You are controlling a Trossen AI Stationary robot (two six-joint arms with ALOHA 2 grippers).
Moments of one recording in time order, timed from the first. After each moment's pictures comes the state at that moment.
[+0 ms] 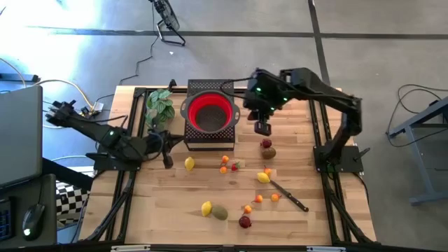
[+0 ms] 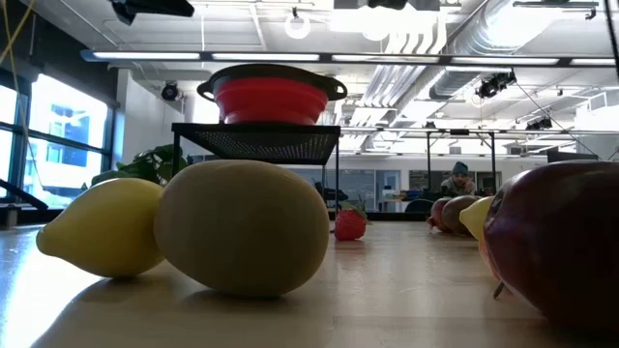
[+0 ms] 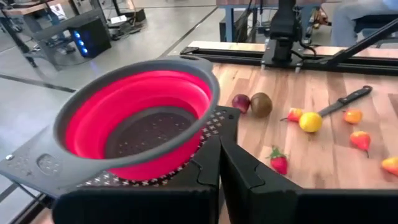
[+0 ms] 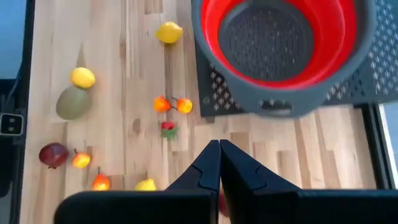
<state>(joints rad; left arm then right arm) -0.45 0.80 0.78 -0.36 -0.83 -0.24 -0.20 1.72 2.14 -1.43 -0.13 -0.05</state>
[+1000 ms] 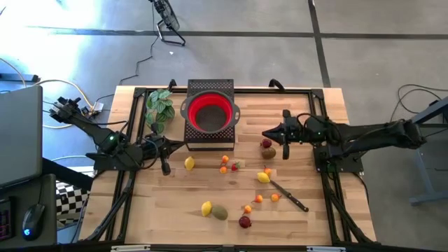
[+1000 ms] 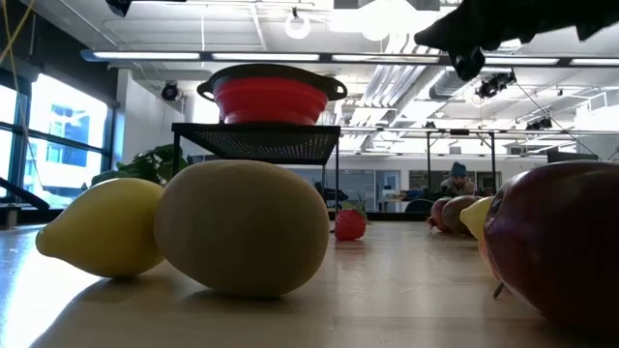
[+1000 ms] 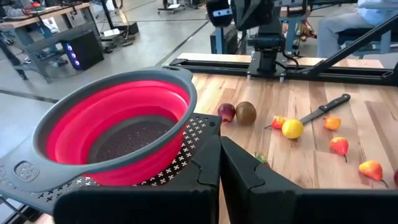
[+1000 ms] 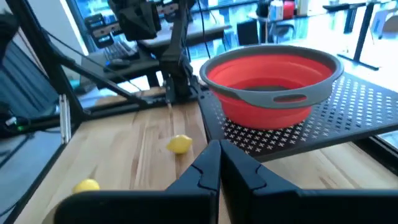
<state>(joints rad) -0.55 0.82 0.76 -0.29 -0.91 -0.23 -0.04 0.81 0.49 0.18 0.06 0.18</state>
